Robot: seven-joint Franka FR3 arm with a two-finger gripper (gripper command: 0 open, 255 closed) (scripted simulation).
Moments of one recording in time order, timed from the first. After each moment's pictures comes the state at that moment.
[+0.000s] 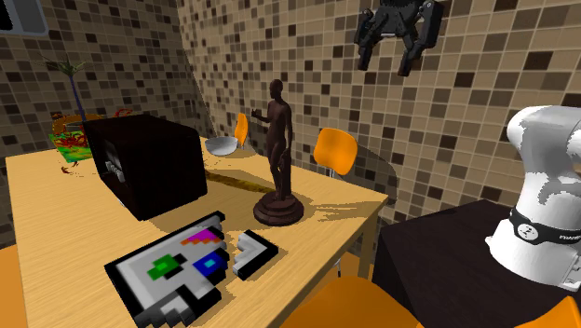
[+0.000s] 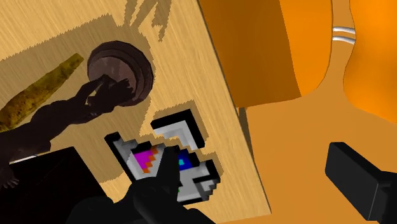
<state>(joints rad) -0.05 -0.50 -0.21 -2.12 -0.16 1.78 -0.39</state>
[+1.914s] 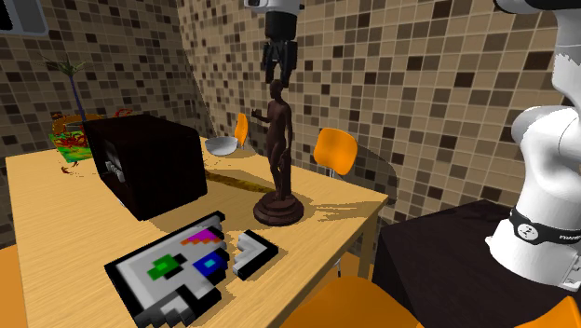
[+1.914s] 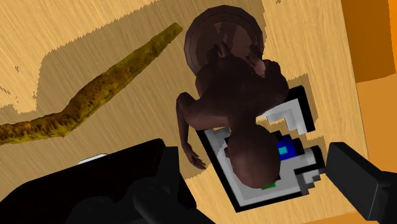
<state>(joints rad) -0.25 0.32 -0.51 -1.32 0.18 1.71 -0.87</state>
